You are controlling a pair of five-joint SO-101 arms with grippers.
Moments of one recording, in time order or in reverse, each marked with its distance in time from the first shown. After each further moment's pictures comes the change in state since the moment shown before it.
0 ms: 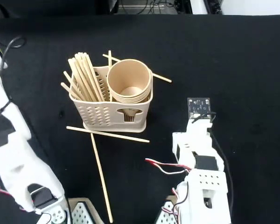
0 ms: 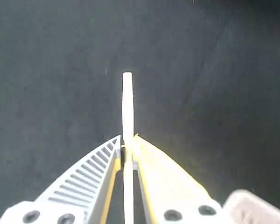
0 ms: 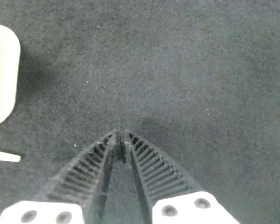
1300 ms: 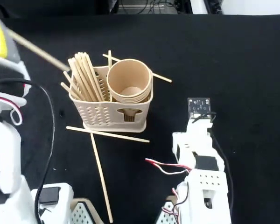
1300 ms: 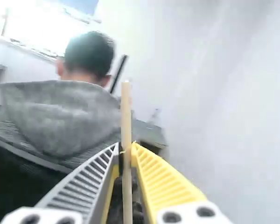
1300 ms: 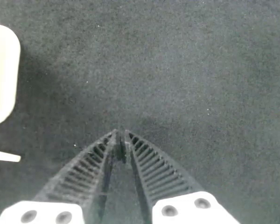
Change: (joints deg) left arm 22.6 -72.7 57.8 -57.2 20.0; right arm 0.0 0.0 0.0 0.0 0.0
